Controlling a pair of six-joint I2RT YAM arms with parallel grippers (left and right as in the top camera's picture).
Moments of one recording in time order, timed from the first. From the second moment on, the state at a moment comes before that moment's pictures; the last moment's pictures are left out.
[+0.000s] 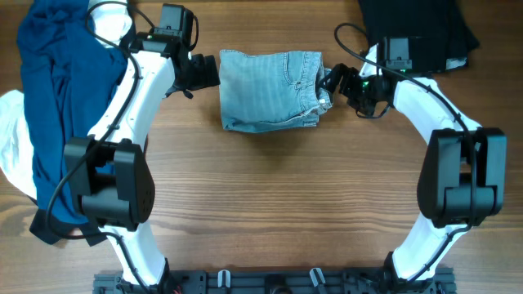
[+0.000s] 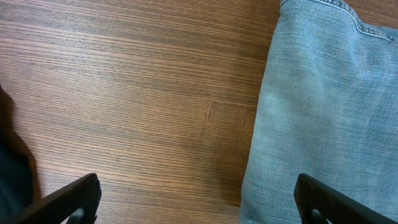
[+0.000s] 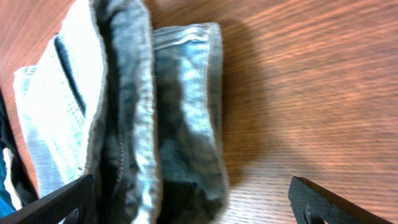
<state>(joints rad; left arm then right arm) -0.17 2.00 1.69 -0.94 -0.03 -0.38 0.04 1.97 1.32 -0.46 -0.44 0.48</state>
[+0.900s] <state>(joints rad) -0.17 2.00 1.69 -0.95 -0.03 -0.38 -0.07 2.04 1.32 -0.41 -0.62 0.44</state>
